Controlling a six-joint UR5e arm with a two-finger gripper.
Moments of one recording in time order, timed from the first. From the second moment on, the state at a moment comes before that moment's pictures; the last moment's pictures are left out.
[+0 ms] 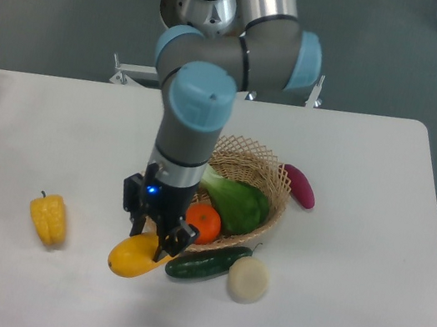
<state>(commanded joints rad) 2.25 -1.96 -1.60 -0.89 1.38 0.87</state>
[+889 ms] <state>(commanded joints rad) 2.19 -2.08 -1.57 -0.83 1.38 0.76</state>
